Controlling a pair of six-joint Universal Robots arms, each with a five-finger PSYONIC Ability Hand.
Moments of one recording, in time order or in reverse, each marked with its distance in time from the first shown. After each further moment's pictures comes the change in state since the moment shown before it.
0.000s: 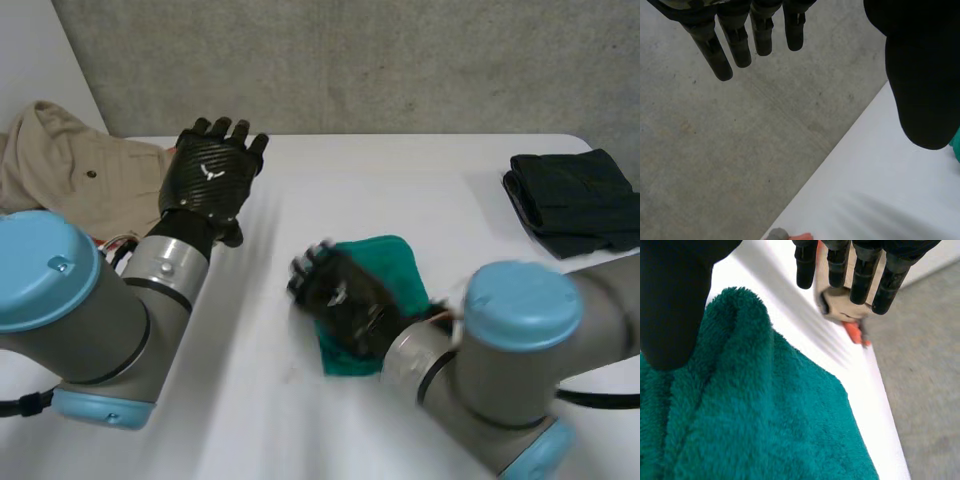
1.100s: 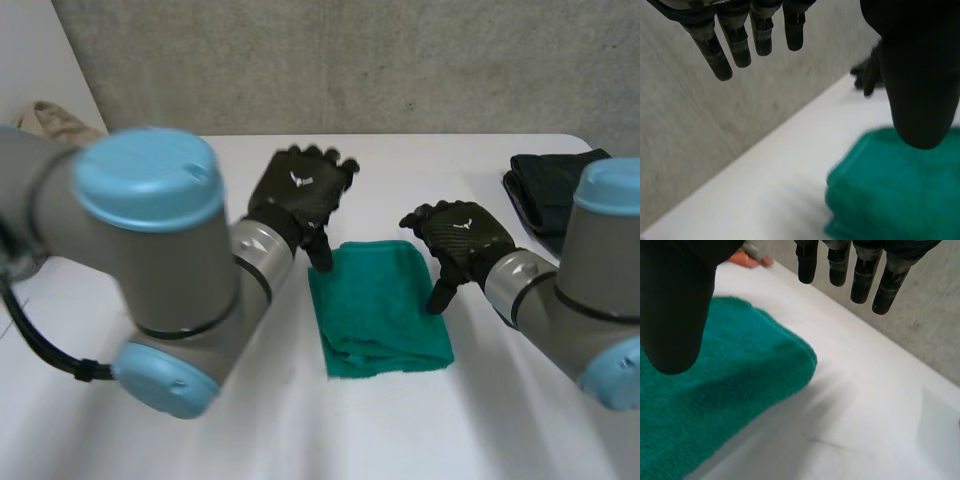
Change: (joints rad) left arm -0.215 -0.220 0.496 -0.516 -0.053 -0.270; right arm -0.308 -0.103 -0.118 0.307 0.110 0.563; left_hand 0.000 0.000 0.000 0.000 0.000; right_hand -0.056 -0.029 -0.027 -0.008 -0.014
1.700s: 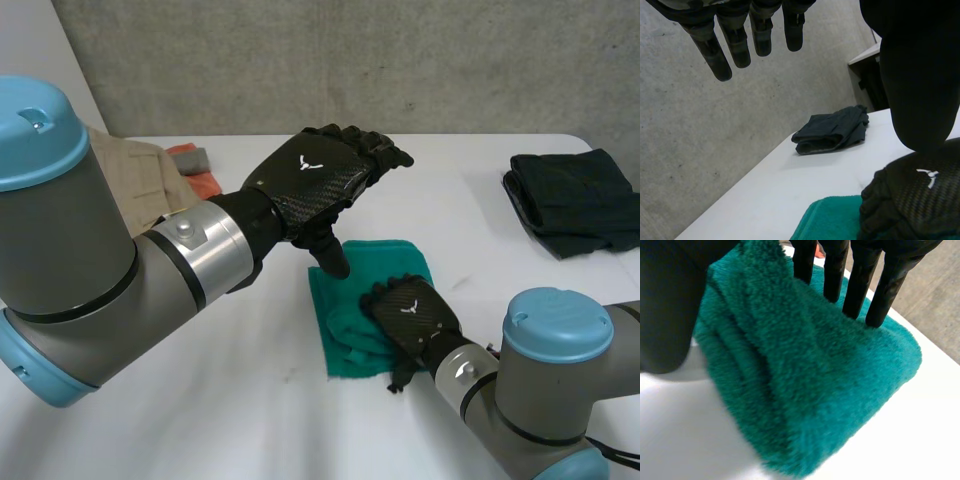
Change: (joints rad) left arm 0.143 0.211 -0.149 0.000 0.520 -0.043; right arm 0.143 0.090 0.304 -0.385 0.016 -0.116; left_hand 0.000 0.000 0.000 0.000 0.000; right_hand 0.173 0.164 0.165 0.134 0.114
